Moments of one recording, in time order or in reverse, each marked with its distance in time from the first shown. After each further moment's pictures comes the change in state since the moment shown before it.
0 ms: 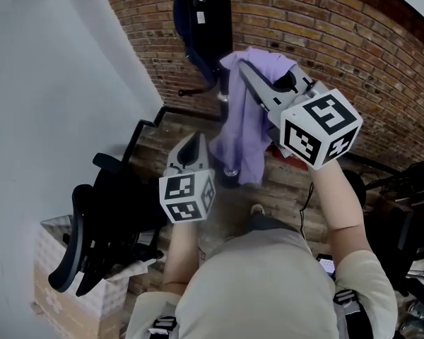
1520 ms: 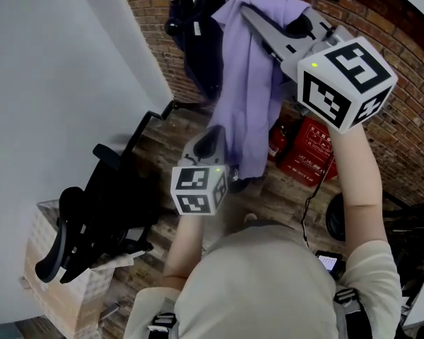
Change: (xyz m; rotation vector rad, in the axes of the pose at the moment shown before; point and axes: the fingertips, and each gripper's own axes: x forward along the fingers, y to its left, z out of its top) left arm 0.093 -0.039 0.010 -0.028 0.020 -0.002; right arm 0.063 -0.085 0.076 -0.205 -0.102 0.166
